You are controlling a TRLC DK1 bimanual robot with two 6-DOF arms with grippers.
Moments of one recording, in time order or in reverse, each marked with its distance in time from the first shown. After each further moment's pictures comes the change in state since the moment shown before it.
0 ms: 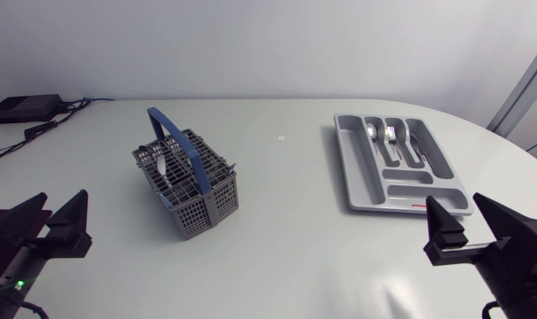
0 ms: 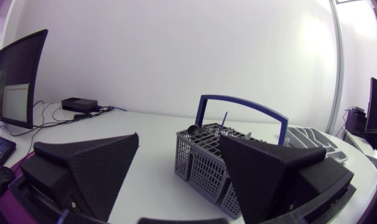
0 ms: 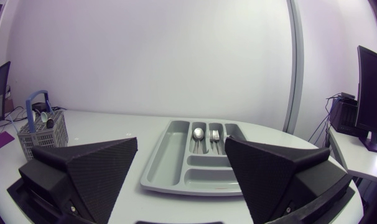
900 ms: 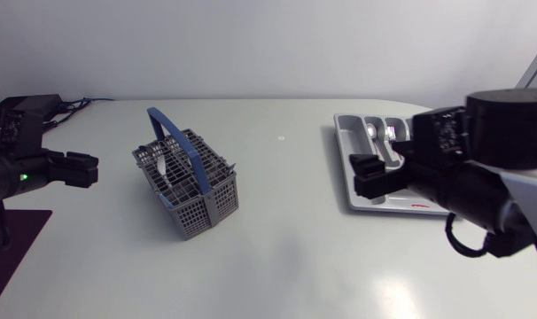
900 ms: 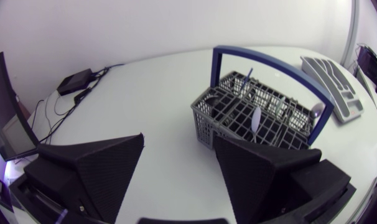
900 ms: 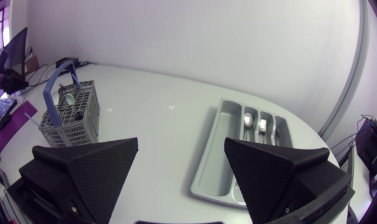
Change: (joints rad) left arm 0.090 0.948 0.626 -0.260 0.057 0.314; right arm 0.472 0.937 0.610 -0.085 0.231 0.038
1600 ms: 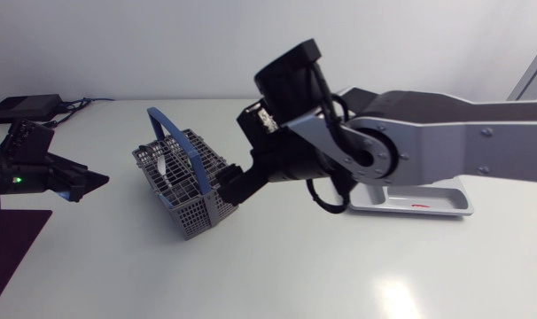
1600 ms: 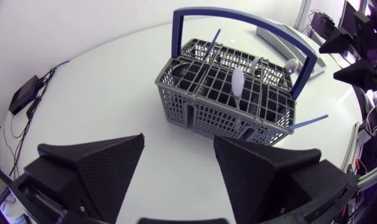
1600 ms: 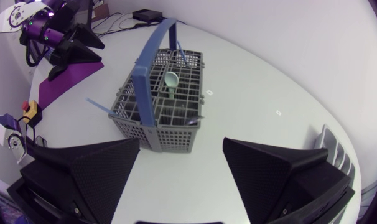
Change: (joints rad) left arm 0.243 0.278 0.112 -0.141 0.467 0.410; right arm 0.322 0.612 0.508 -0.134 -0.202 -0.008
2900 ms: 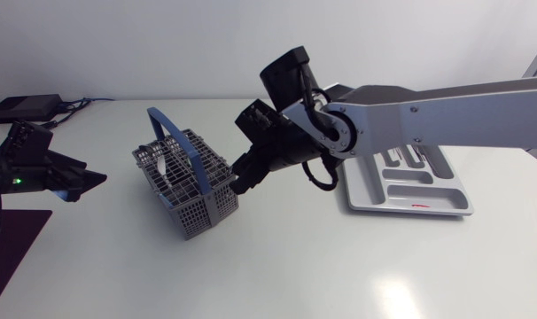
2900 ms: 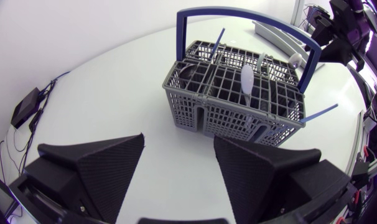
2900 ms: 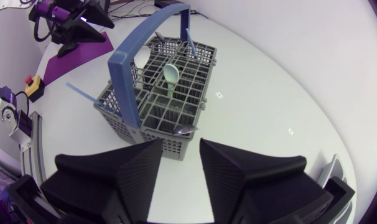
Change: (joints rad) left arm 0.045 0.056 -0.003 0.074 0.051 0.093; right arm -0.117 0.161 0.097 0.005 -0.201 -0.231
